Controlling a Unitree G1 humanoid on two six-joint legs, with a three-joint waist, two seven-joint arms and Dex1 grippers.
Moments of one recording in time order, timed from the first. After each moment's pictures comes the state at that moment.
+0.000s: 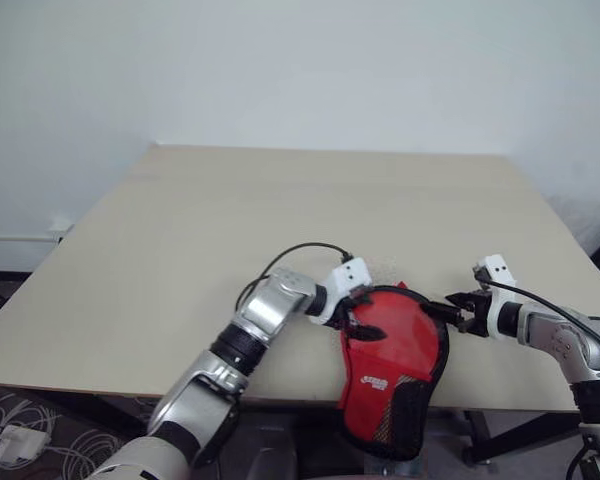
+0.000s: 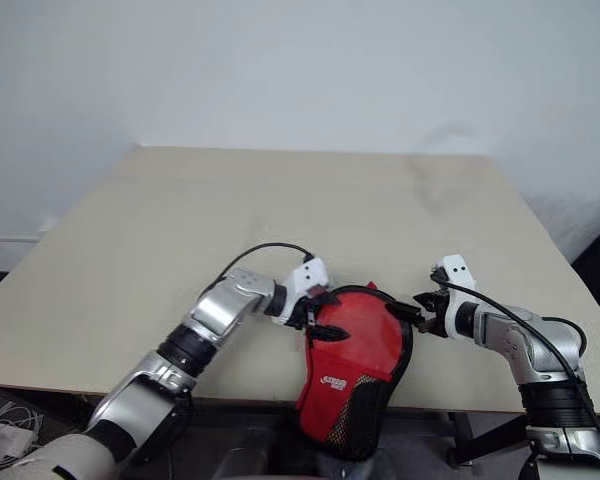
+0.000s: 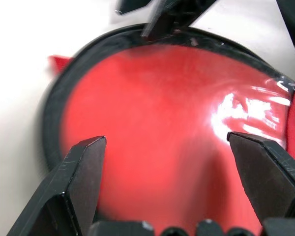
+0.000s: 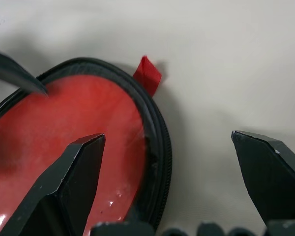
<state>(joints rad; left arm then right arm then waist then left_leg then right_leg) -0.66 0.25 -0.43 0.29 -0.09 0.55 -1.11 -0.27 -0.65 -0.06 0.03 0.53 0.94 0.68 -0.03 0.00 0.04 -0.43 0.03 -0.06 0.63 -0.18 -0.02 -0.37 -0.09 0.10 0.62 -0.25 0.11</state>
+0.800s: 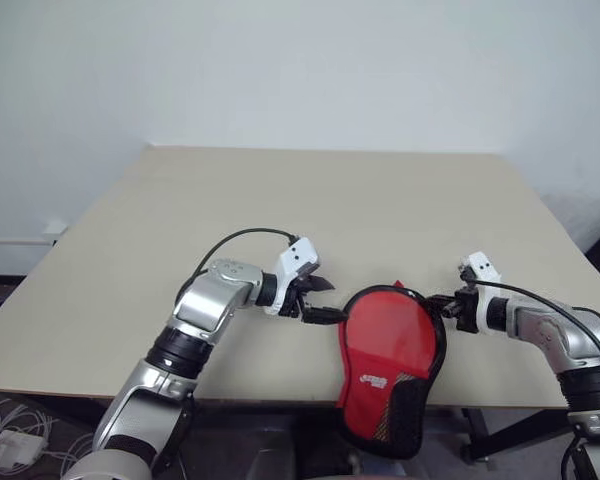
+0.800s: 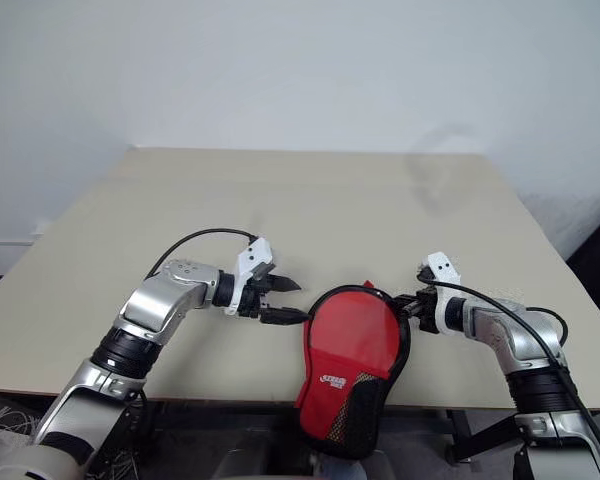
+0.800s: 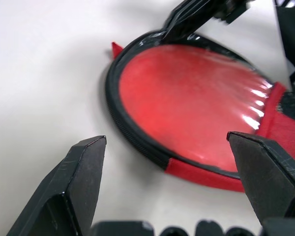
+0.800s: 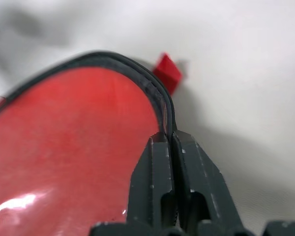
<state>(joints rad) -0.58 0.44 -0.30 0.09 -0.22 0.72 -1.09 -0.33 -0.65 0.01 0.10 0.47 0.87 0.80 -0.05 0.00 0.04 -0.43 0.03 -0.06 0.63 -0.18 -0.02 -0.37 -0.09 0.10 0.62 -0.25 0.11</state>
